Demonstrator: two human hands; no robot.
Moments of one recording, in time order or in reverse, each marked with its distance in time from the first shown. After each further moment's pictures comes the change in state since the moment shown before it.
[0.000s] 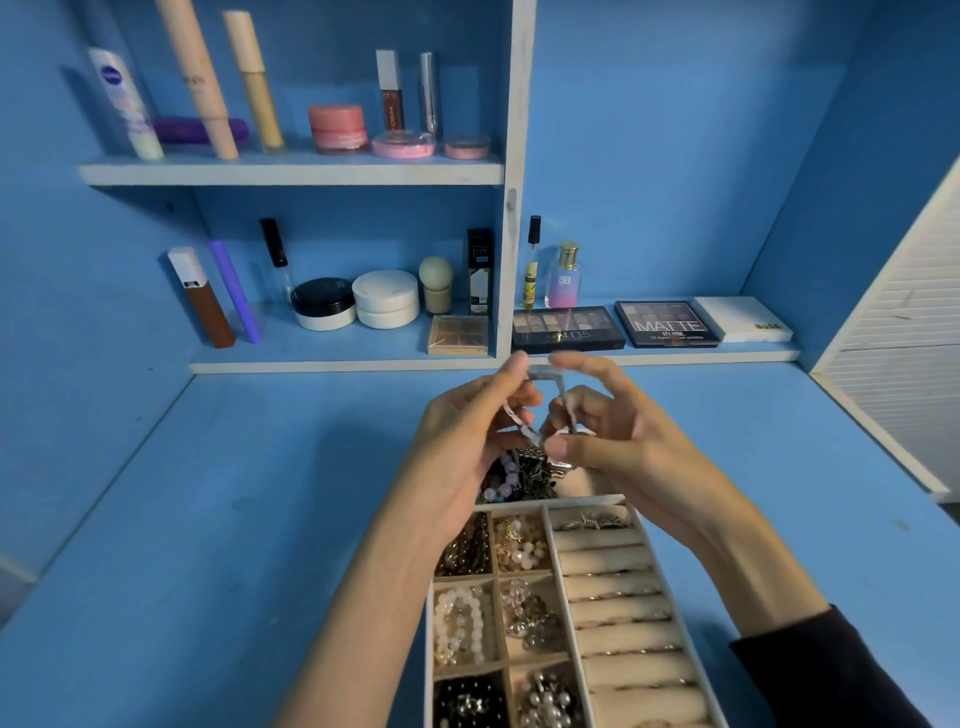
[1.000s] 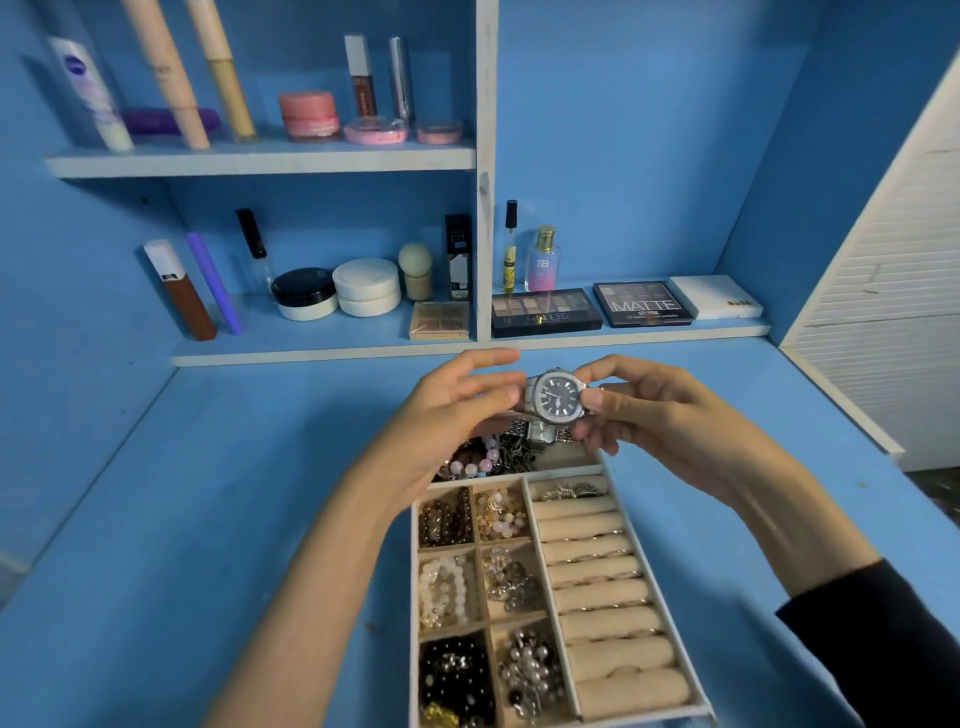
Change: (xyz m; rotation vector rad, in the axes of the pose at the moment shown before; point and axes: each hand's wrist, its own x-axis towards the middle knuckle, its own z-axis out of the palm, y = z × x) left_hand 0.005 0.001 -0.013 0.379 -0.195 -0.001; right_hand -0.017 -0.018 -0.030 -0.064 0.031 0.115
